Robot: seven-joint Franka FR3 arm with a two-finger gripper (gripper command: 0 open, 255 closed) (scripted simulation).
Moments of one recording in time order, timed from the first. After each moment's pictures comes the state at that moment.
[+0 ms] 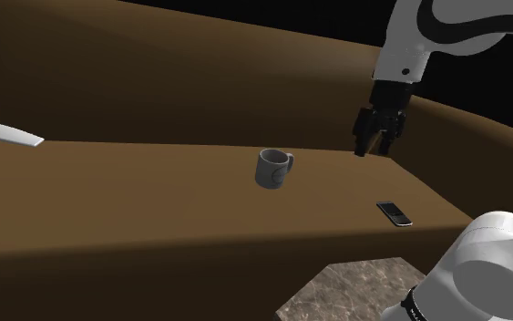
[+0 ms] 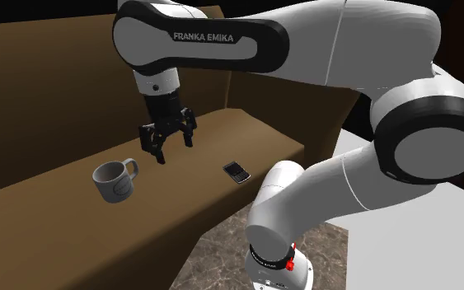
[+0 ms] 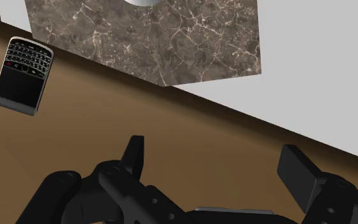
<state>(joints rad) 0.00 -0.76 -0.02 -2.38 0.11 1.45 0.17</state>
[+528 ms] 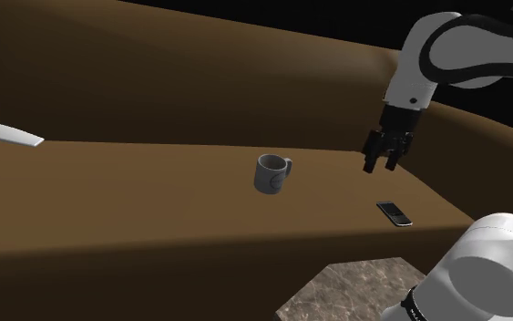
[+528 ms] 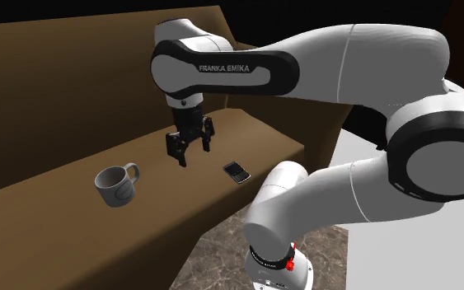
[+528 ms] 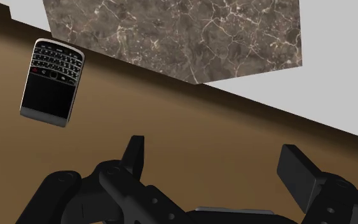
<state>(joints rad) -0.07 -0.86 -0.10 -2.57 0.02 1.57 0.09</state>
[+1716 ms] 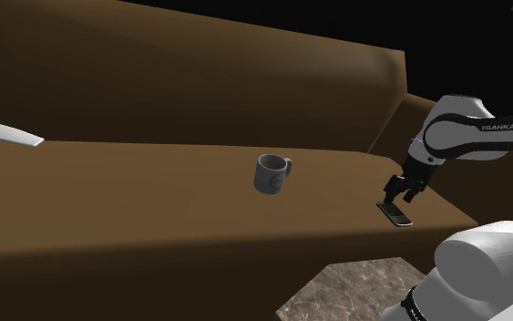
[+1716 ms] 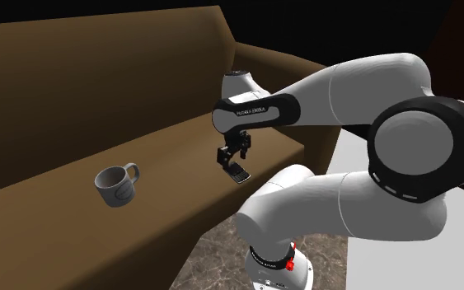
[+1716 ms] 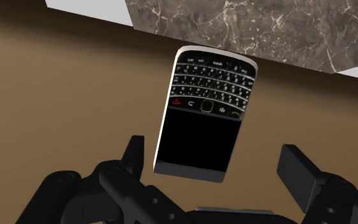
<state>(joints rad) -0.35 -0.84 -0.45 -2.90 -0.35 2.06 -0.15</state>
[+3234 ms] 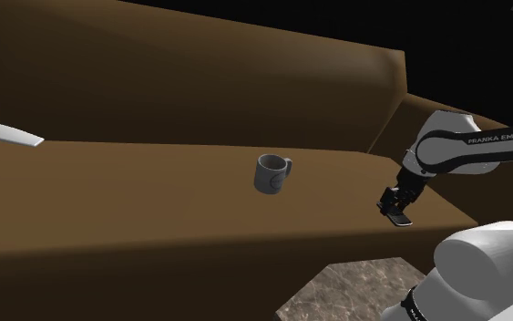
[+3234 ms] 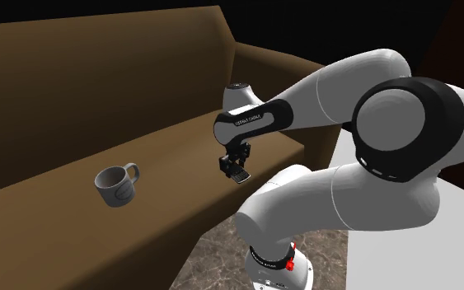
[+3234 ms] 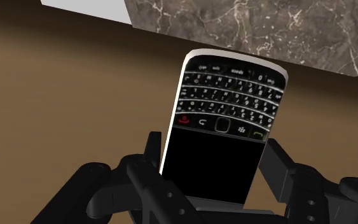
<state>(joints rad) -0.36 -0.76 -0.50 -2.96 -0.39 2.20 -0.15</state>
